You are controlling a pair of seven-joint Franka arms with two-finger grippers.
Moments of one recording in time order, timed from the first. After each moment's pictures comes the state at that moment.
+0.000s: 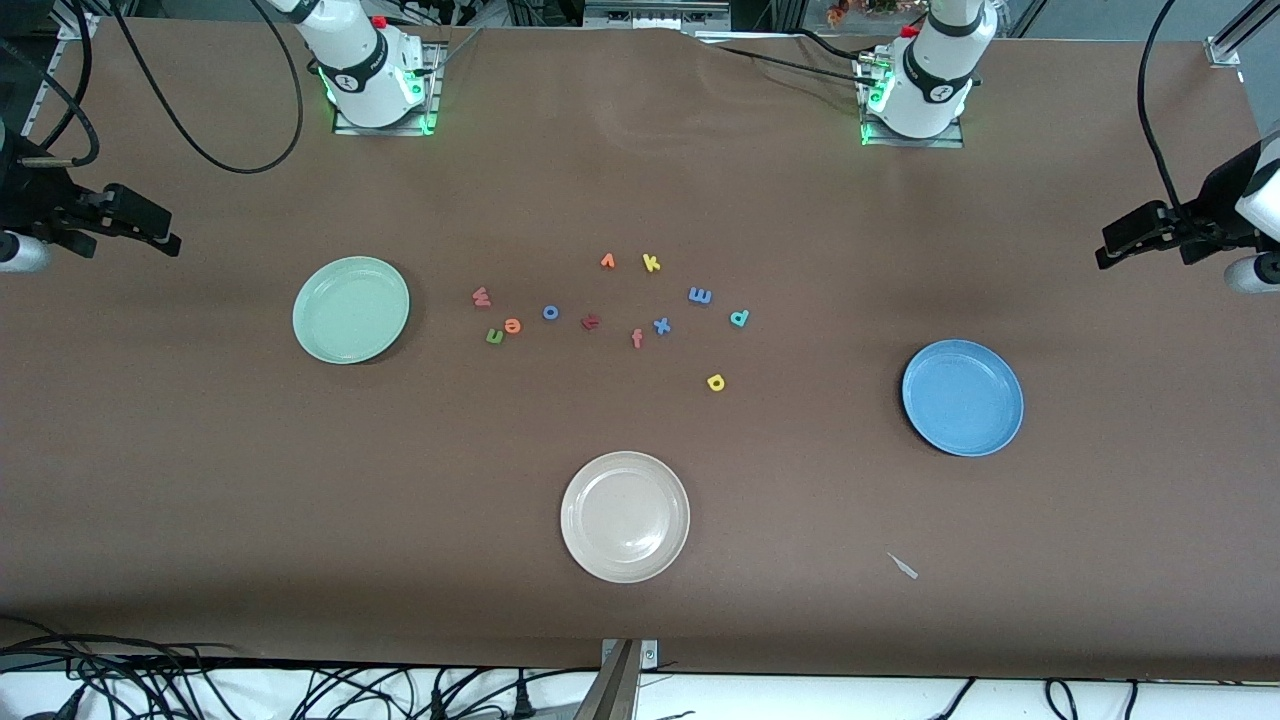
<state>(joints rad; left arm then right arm) 0.11 0.02 -0.07 -1.60 -0.02 1.56 -0.05 -0.01 0.00 -0.02 -1.64 0.03 1.62 -0.04</state>
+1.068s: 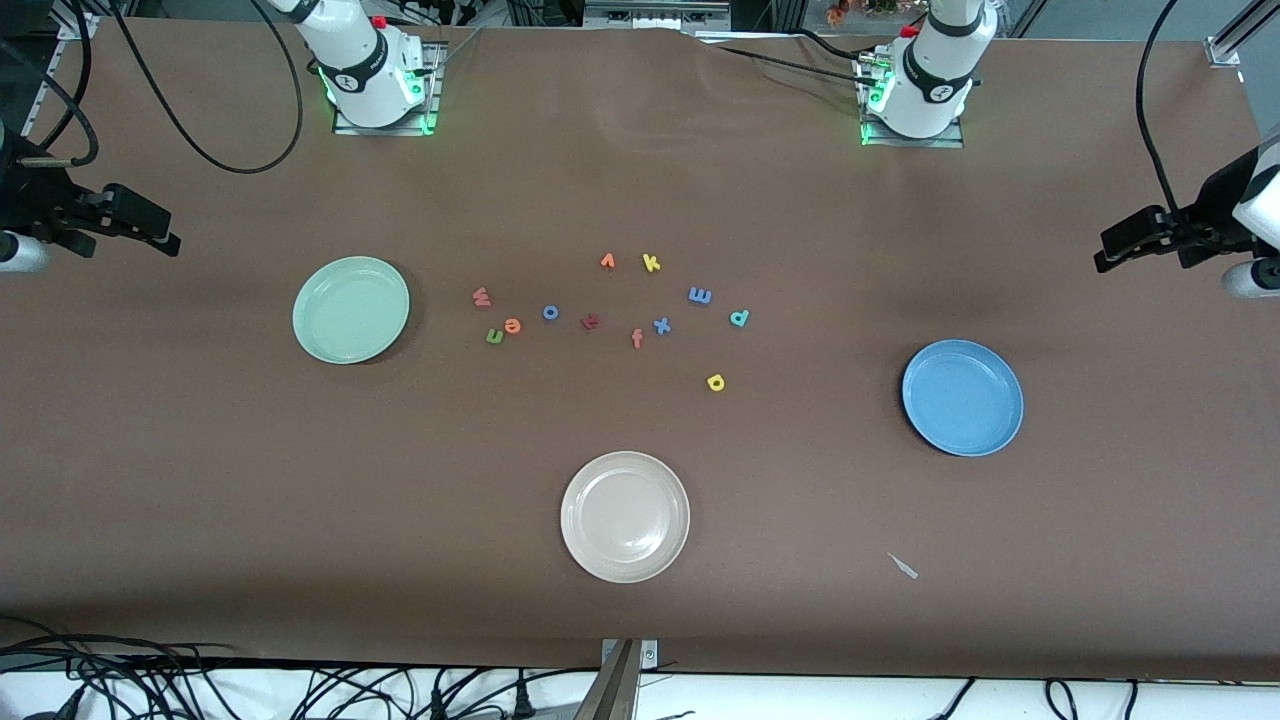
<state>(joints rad) 0.11 0.04 -0.07 -1.60 -0.02 1.57 -0.05 -0.01 0.00 -0.02 -1.64 0.03 1.62 -0.04</state>
